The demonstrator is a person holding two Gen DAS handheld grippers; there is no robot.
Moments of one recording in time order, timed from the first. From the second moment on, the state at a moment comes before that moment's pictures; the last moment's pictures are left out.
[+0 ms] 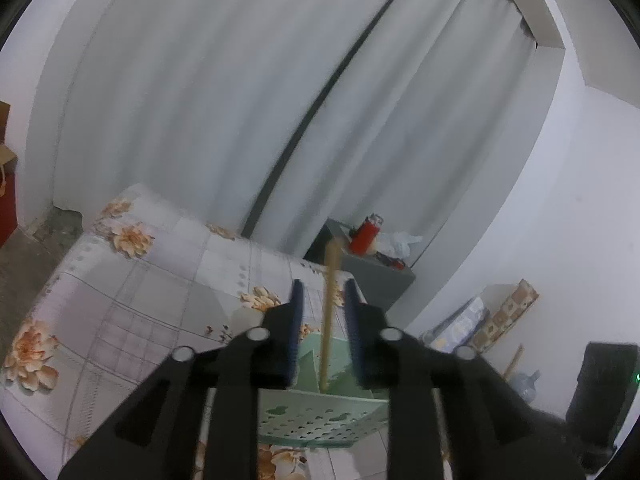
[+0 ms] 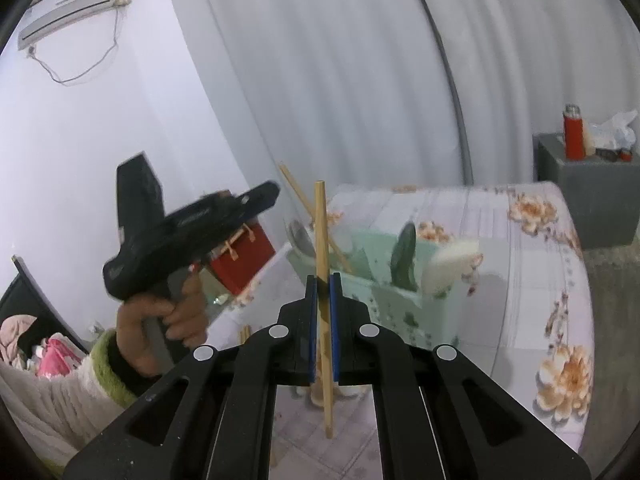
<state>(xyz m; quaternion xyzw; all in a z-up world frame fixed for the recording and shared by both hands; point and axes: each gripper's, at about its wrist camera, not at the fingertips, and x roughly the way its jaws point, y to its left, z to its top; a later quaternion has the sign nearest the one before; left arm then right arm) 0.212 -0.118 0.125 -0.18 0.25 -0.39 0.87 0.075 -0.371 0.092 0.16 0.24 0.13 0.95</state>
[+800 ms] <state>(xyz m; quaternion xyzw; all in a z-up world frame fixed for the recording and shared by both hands) 0.100 0.022 0.045 -0.12 0.33 -0.22 0.91 0.161 -0.394 0.171 0.13 0.15 0.11 0.97</state>
